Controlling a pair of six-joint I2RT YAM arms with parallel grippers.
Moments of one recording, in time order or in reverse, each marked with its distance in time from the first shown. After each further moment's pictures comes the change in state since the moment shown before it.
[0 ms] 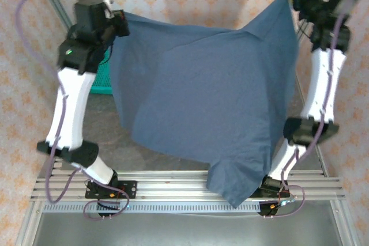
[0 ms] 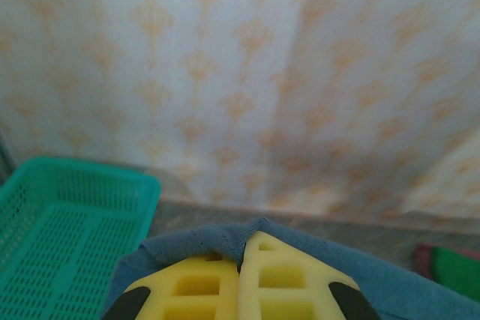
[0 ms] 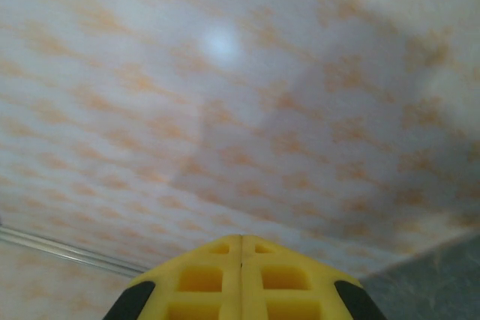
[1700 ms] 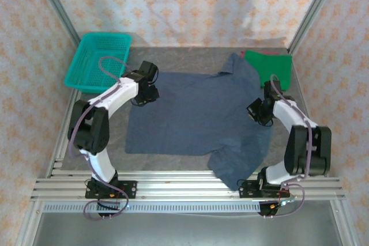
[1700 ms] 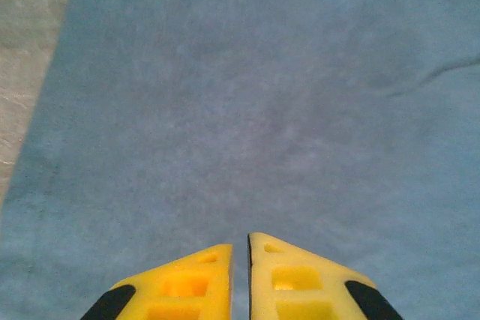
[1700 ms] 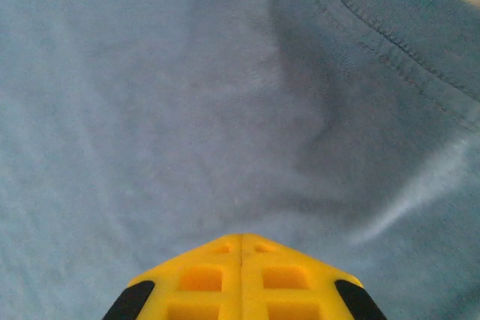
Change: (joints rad) left arm -0.100 0.149 -0.877 0.092 0.131 -0.404; right arm 0.141 -0.412 -1.542 -0.059 0.402 -0.251
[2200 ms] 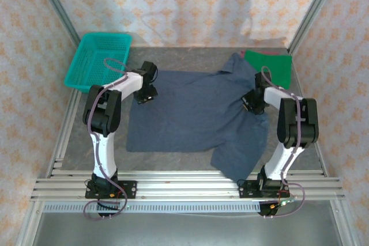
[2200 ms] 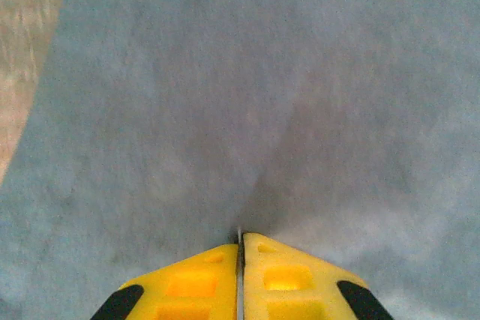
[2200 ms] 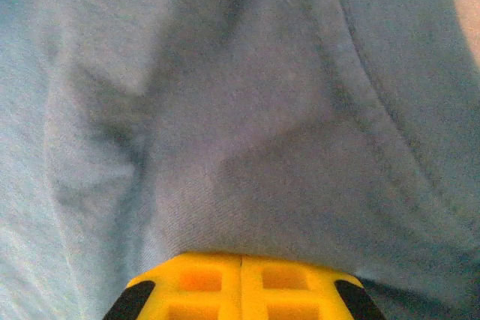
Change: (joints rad) left arm 0.085 0.285 0.174 0.014 -0.040 -0.029; right arm 0.043 0.332 0.230 0.126 0.045 0.113
